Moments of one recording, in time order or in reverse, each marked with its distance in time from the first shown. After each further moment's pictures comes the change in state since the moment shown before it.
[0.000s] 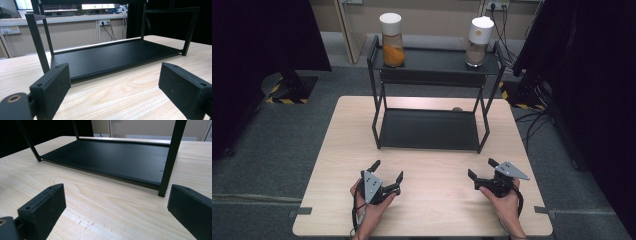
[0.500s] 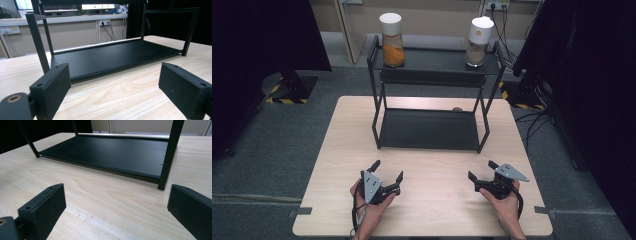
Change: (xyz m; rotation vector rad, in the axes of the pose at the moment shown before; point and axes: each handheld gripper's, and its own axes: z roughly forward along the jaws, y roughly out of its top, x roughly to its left) left arm 0.000 0.000 0.000 -0.001 0.000 0.000; right arm 0.000 -0.005 -0.001 0.016 -0.005 0.005
